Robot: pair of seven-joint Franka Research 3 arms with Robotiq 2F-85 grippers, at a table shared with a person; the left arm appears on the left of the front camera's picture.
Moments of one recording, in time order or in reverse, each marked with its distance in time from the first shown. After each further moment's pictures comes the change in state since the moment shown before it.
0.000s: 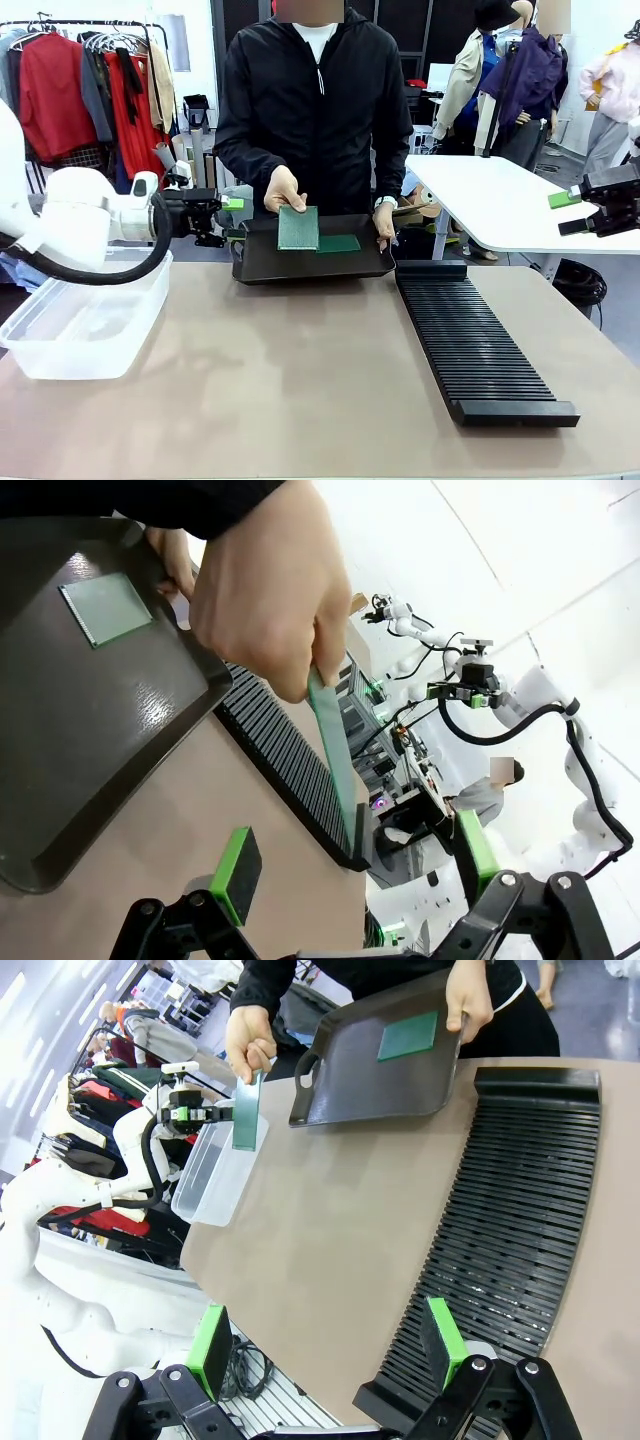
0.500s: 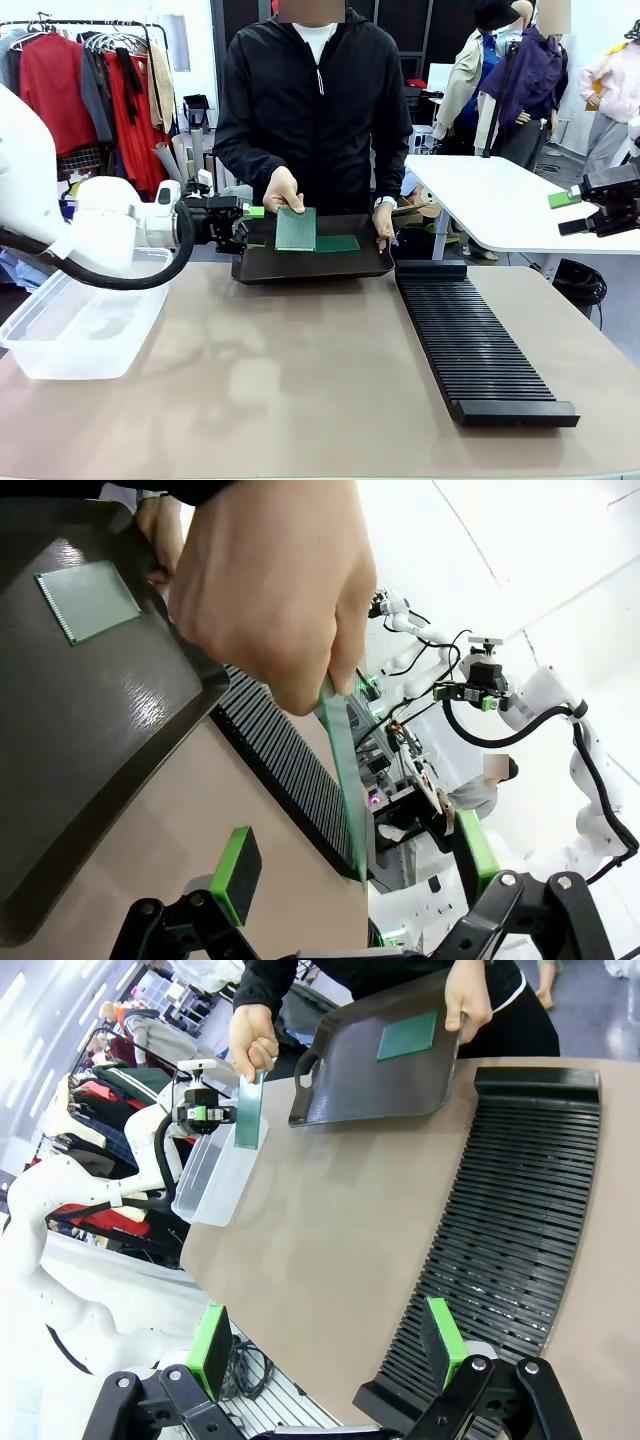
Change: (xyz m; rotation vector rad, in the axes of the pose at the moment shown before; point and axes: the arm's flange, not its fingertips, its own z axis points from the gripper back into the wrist) left arm -0.002 0.019 -0.040 -0.021 0.016 0.014; right arm 0.000 0.000 0.000 0.000 0.000 0.000
